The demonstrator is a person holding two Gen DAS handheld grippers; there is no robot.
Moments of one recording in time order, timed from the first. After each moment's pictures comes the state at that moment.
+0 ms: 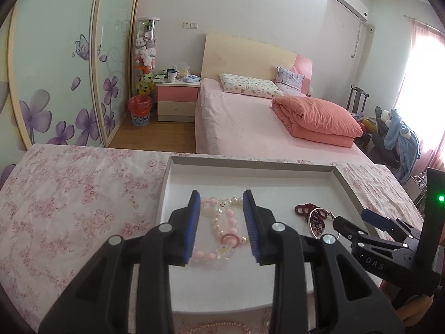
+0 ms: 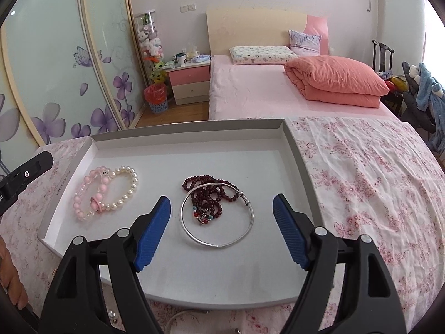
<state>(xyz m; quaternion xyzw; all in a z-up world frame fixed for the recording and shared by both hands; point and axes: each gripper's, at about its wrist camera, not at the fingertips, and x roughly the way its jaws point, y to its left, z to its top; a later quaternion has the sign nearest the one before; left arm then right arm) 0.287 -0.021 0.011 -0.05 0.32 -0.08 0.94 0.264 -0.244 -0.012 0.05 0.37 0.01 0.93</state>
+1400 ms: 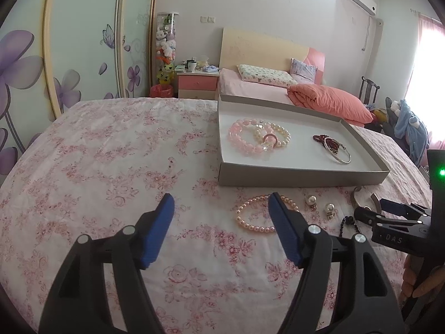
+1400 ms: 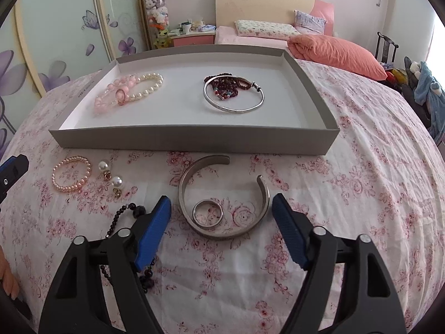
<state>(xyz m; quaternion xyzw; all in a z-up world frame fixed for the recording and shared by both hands) 0.155 0.034 -0.033 -0.04 0.34 -0.04 0.94 0.169 -0.222 -0.056 0.01 0.43 0.01 0.90</state>
